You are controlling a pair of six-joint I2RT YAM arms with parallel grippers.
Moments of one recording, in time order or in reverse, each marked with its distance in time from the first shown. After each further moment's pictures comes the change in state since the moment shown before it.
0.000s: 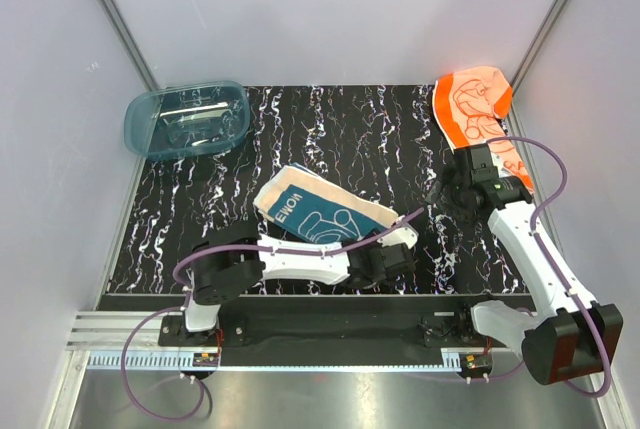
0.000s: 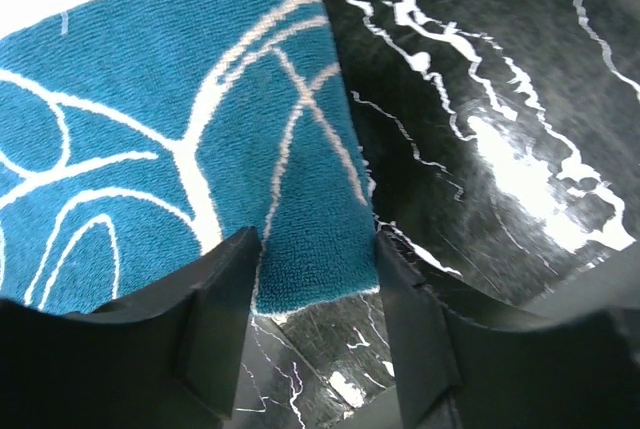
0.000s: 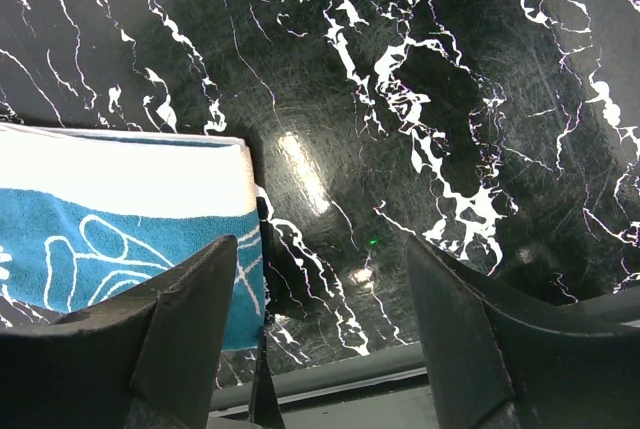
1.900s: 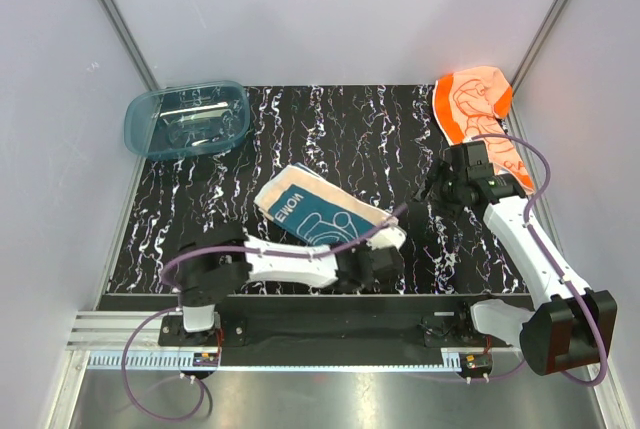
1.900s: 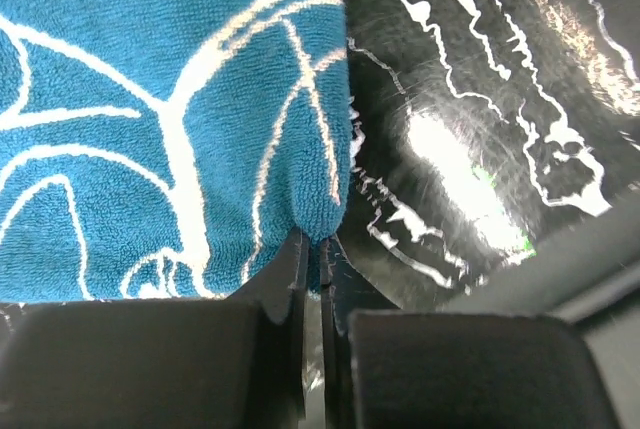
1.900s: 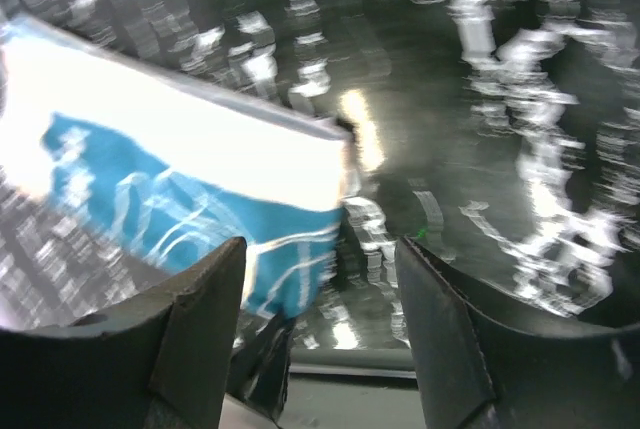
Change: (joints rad) left arm -0.014 -0.058 -0.097 0.038 0.033 -0.141; right arm -0.003 0.049 -0.024 0.111 -0.209 -0.026
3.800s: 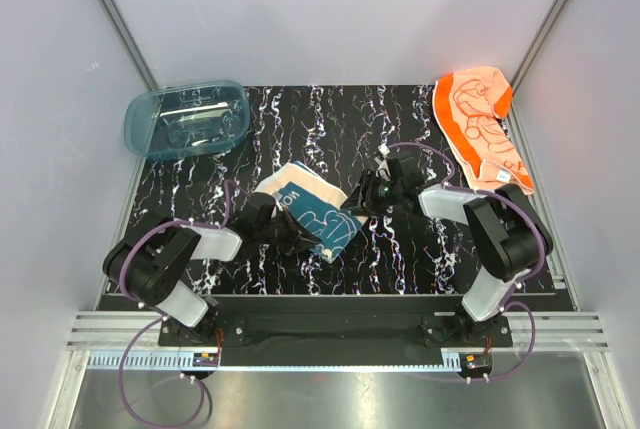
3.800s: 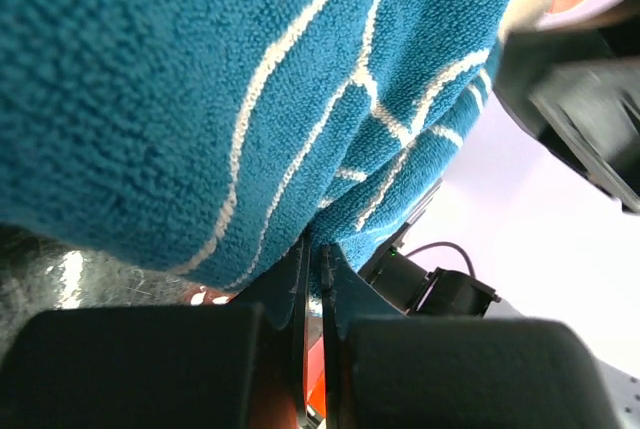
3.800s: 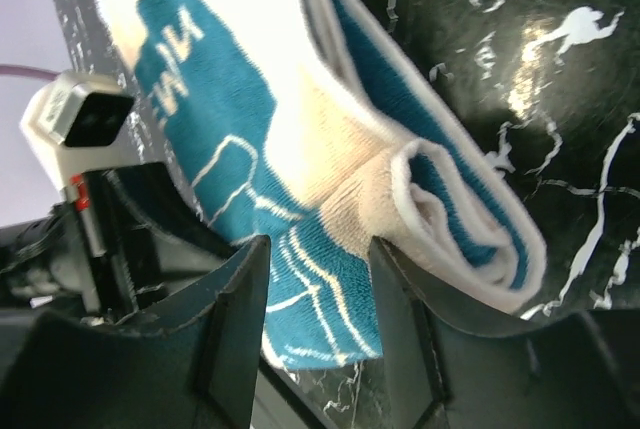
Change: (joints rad) left arm 0.810 -0.320 -0.766 0.812 0.963 -0.777; right arm 0.246 0.541 -0.132 0.876 -0.451 0.070
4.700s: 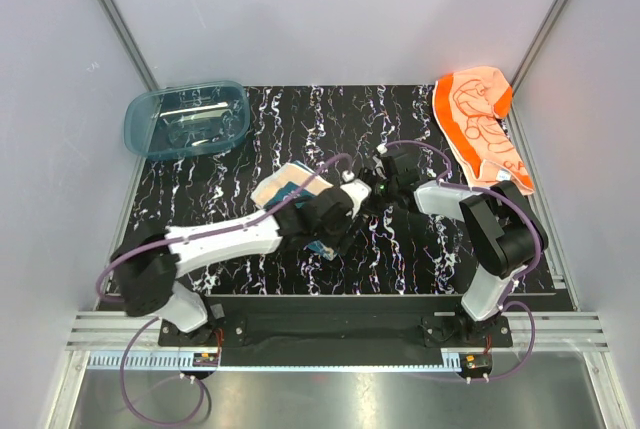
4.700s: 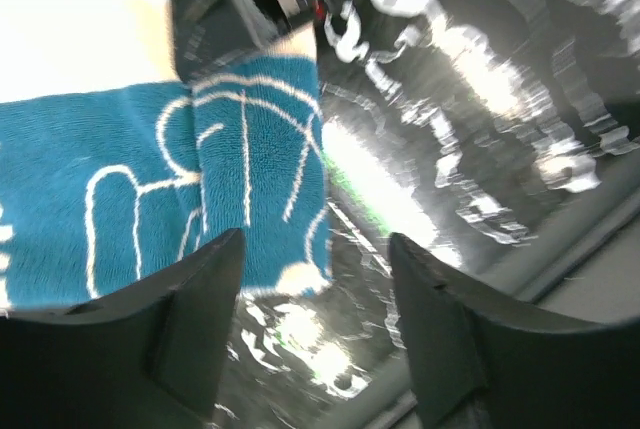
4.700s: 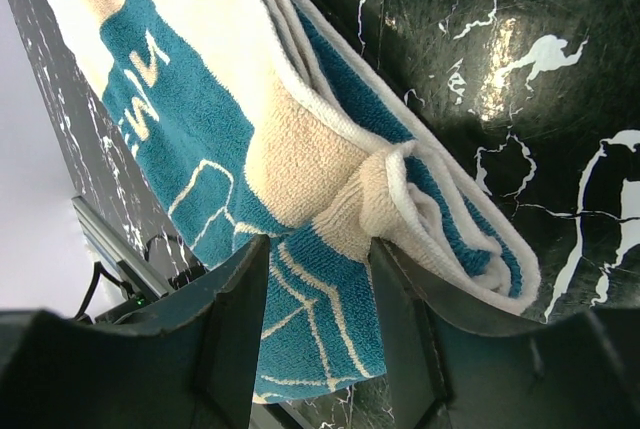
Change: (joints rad) left arm -0.494 -0.076 0.613 -0.784 -0.656 1.030; right arm 0.021 0.056 0.050 -0.041 0.079 0.004
